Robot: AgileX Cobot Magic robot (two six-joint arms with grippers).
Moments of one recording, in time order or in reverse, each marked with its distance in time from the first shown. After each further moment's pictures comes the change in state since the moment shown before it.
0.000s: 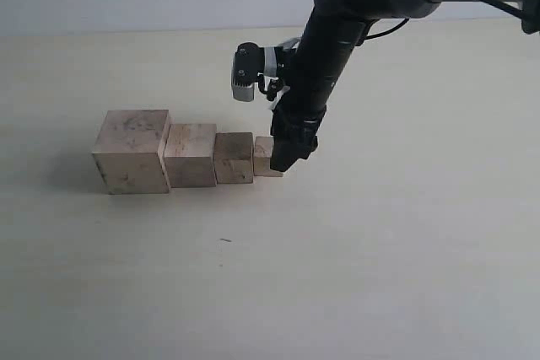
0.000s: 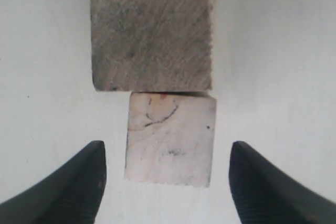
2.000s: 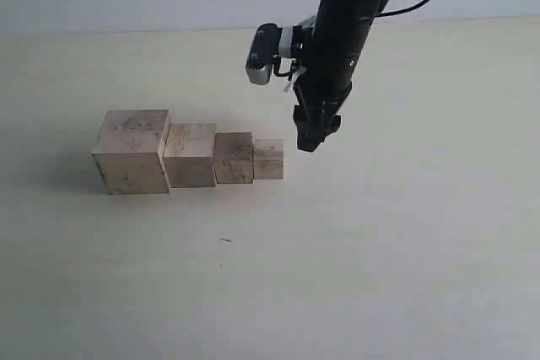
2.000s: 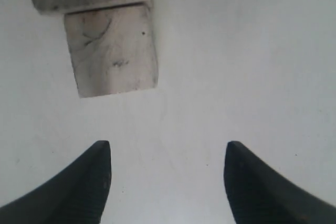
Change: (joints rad) left arm 0.000 0.000 0.000 0.000 0.000 0.000; right arm -0.002 -0.064 0.000 -0.219 0.032 0.258
